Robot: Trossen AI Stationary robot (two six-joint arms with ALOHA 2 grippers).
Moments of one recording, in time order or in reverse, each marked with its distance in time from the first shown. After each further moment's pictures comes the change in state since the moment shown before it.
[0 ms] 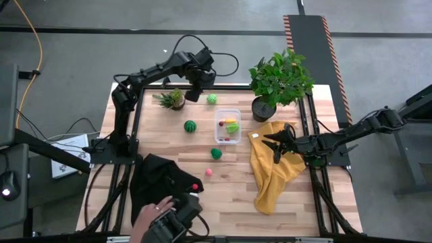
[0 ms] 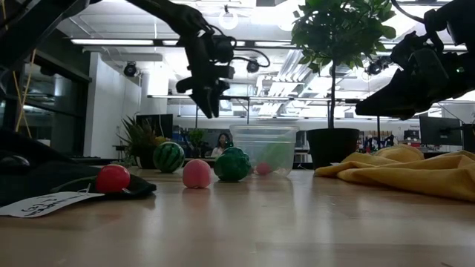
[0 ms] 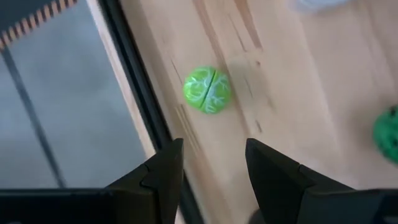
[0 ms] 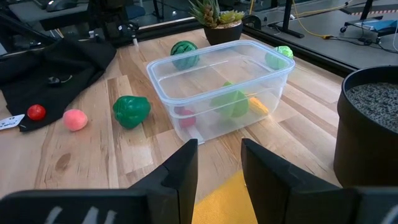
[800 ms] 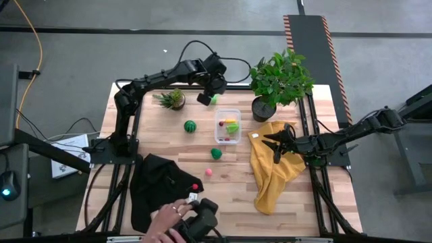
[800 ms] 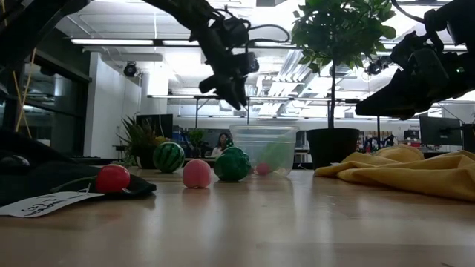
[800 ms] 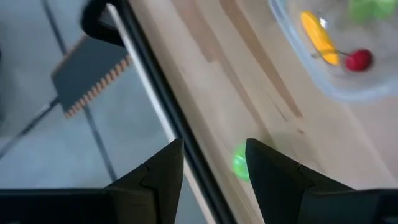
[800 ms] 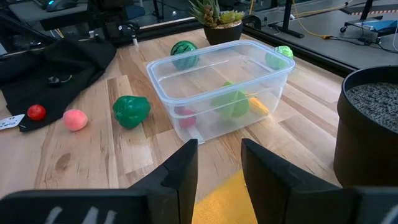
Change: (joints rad) left arm -0.116 0.000 0.000 0.244 -0.032 0.055; right arm 0.000 0.000 0.000 0.000 0.000 0.000
